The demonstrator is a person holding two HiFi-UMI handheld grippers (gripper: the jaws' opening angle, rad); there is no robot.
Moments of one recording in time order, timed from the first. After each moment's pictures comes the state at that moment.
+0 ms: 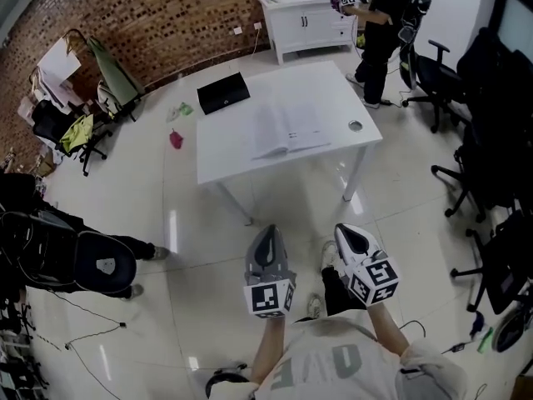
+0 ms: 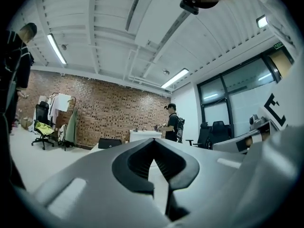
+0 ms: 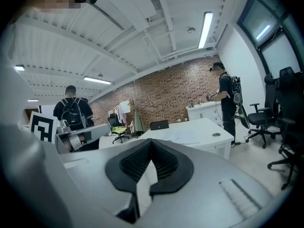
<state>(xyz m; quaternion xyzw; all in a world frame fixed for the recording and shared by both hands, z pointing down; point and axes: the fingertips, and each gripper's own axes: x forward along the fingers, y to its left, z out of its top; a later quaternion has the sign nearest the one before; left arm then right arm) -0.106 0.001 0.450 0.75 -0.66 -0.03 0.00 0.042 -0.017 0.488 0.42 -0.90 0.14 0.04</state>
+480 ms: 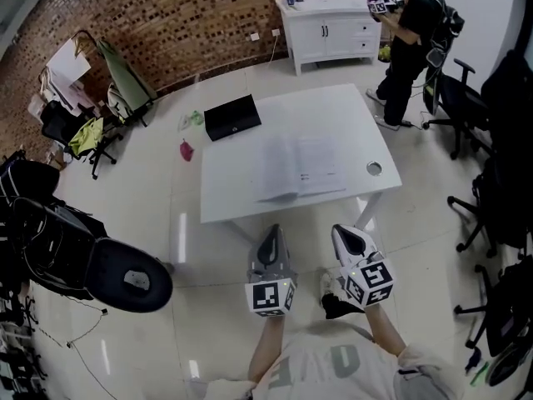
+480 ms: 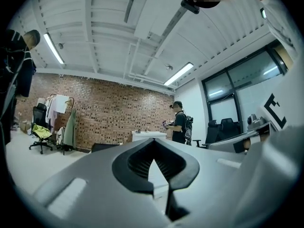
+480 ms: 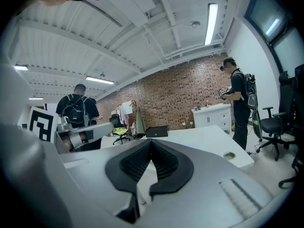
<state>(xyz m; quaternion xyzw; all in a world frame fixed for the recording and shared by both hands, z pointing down) -0.124 -0.177 0.452 0.74 -0.67 -0.03 0.00 0.007 -0.199 0.489 0.38 -0.91 0.13 0.04</state>
